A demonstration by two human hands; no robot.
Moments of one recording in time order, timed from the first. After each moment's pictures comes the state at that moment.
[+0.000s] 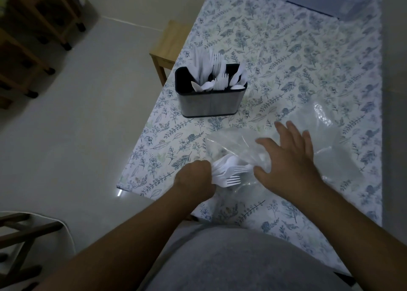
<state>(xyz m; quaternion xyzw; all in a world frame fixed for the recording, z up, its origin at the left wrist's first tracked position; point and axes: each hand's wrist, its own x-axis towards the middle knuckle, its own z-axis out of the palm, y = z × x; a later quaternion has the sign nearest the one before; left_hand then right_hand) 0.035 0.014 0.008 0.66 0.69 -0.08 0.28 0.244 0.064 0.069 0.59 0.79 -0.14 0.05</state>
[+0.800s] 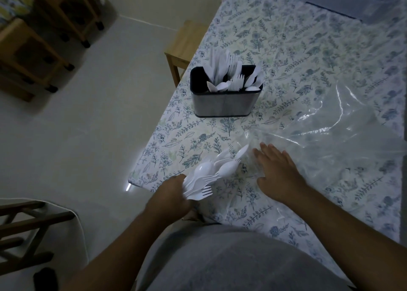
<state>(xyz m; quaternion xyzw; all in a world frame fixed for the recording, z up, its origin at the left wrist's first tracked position) -0.026 -0.053 0.000 0.53 0.75 0.07 0.38 0.235 0.071 0.000 0.53 0.80 -0.24 0.15</state>
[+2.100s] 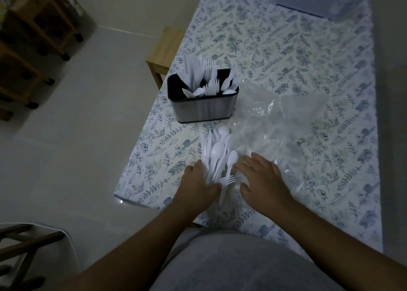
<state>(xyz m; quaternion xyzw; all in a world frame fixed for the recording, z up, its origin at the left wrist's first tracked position) 0.046 -0.003 -0.015 0.52 0.75 0.14 0.38 0.242 0.040 -0.004 0.54 0.80 -0.26 0.01</state>
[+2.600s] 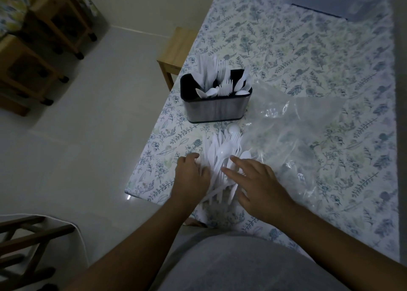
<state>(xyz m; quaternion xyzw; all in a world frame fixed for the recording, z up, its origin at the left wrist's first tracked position) 0.019 0.007 -0.013 0.45 0.80 0.23 0.33 0.223 0.031 -0.006 0.42 0.89 -0.19 0.00</state>
